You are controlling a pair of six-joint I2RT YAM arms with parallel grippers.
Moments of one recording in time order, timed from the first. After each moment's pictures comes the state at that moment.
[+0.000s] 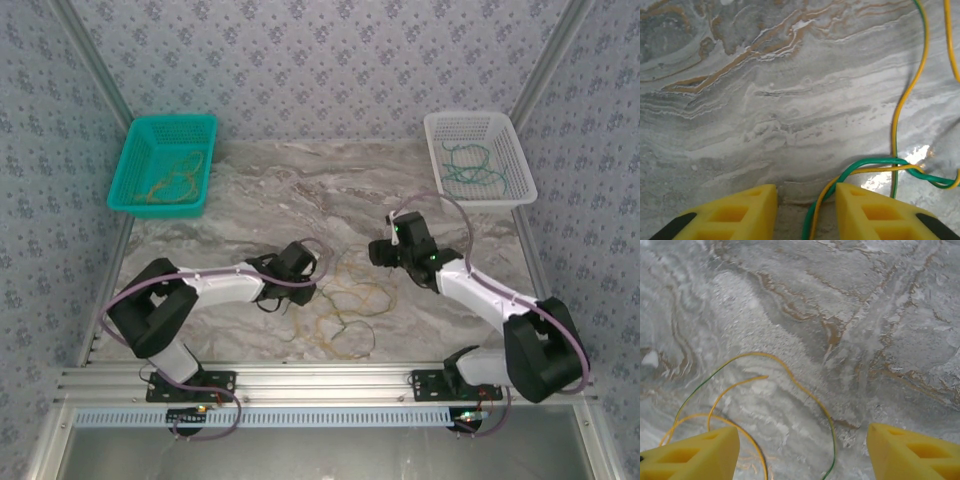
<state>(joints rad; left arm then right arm) -0.86 1.62 0.79 -0.25 -0.08 -0.31 0.43 1.32 0.72 -0.23 0.04 0.26</state>
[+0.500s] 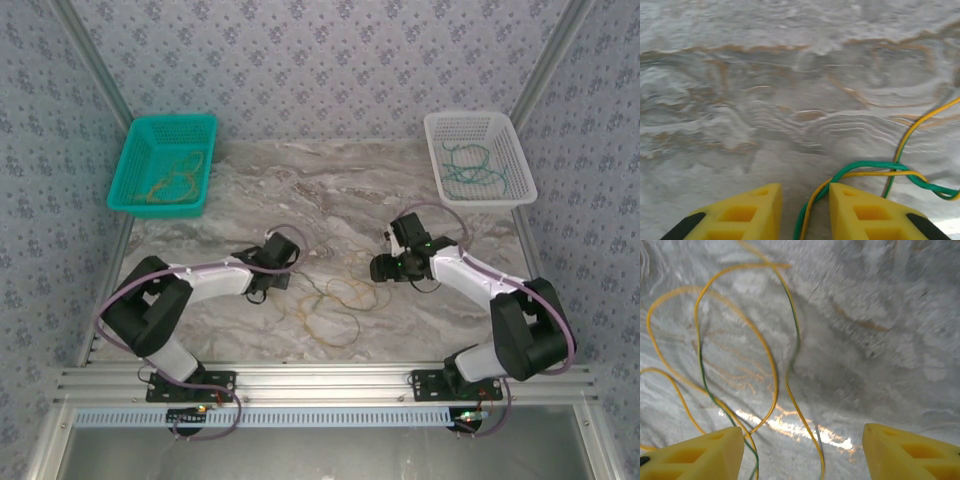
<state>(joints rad) -0.72 1.60 0.76 -0.25 -0.32 -0.41 0.43 1.42 0.79 -0.53 -0.12 0.29</state>
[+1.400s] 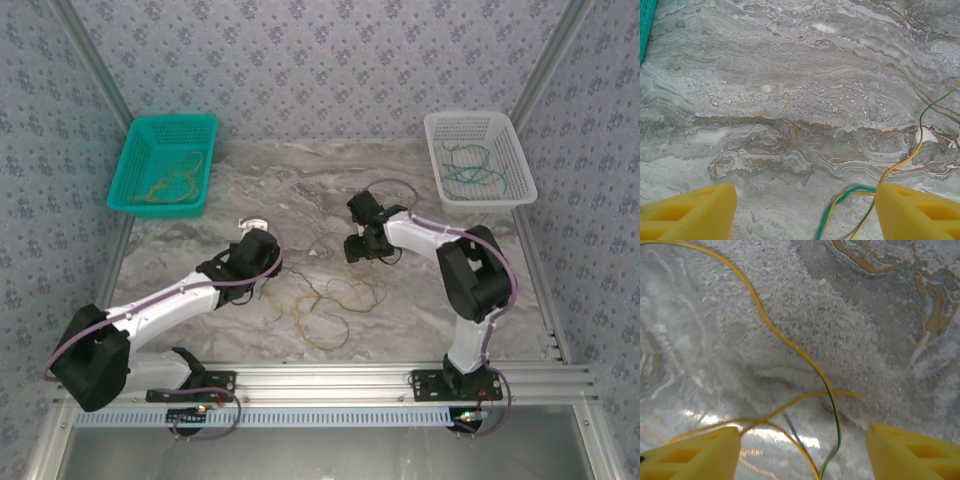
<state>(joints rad) -0.72 1.24 0.70 -0.27 -0.46 -0.45 0.54 1.87 1.21 -0.62 0.06 0.30</state>
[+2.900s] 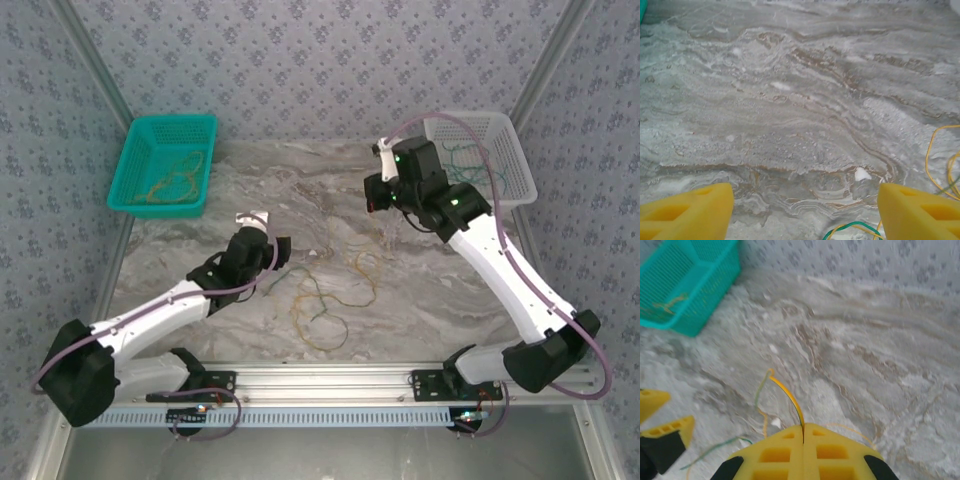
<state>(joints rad) -0.74 1.13 0.66 -0.08 -0.39 -0.40 0.55 1.35 1.53 -0.76 0.00 0.20</state>
